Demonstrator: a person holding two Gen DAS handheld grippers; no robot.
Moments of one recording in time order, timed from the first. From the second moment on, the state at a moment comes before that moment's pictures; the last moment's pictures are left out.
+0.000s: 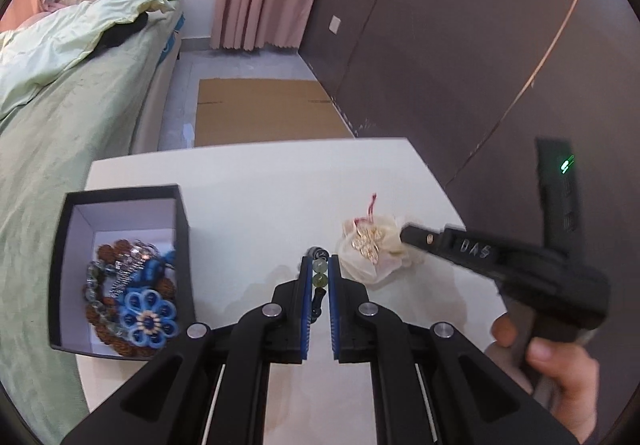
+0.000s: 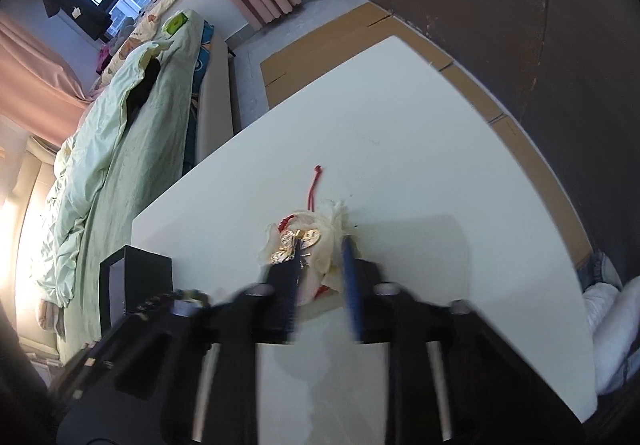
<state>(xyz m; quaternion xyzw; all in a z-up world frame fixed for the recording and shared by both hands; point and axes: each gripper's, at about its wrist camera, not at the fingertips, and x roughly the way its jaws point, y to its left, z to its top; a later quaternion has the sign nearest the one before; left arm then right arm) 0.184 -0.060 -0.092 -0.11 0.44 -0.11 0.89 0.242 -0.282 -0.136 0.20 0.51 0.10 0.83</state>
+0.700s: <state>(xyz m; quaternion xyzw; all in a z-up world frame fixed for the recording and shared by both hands) 0.143 0.049 -0.026 -0.19 0.35 -0.06 0.92 0.180 -0.256 -0.046 0.26 0.38 0.23 0.86</state>
